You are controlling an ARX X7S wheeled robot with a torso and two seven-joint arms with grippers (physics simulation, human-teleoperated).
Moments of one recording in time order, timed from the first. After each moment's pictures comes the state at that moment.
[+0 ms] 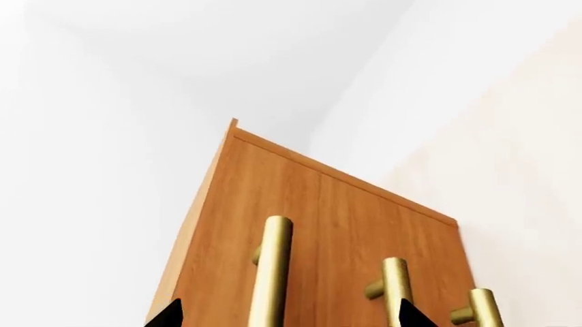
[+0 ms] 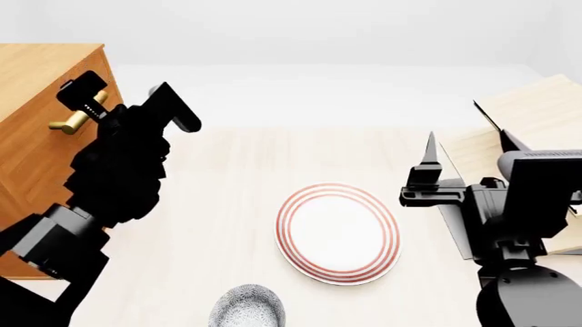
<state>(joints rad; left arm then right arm) -1.27 -0.36 0.96 -0.62 0.04 -0.97 -0.14 0.37 0.30 0.06 -0.76 0.23 0.91 0.17</state>
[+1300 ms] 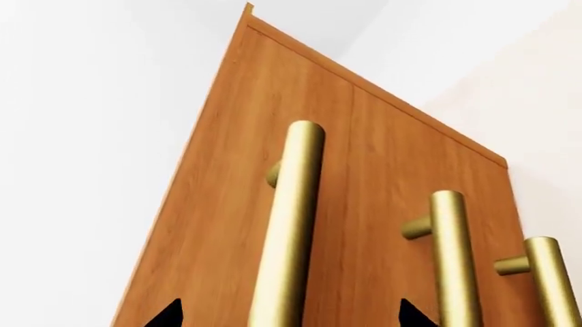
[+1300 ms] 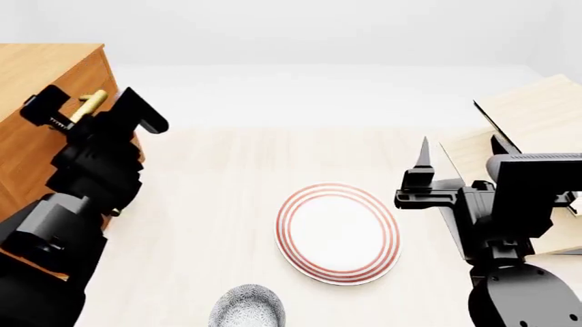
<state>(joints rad) -1.34 -0.30 0.91 -1.08 0.02 -0.76 -0.20 0.36 0.30 0.04 -0.70 0.24 0.86 0.19</state>
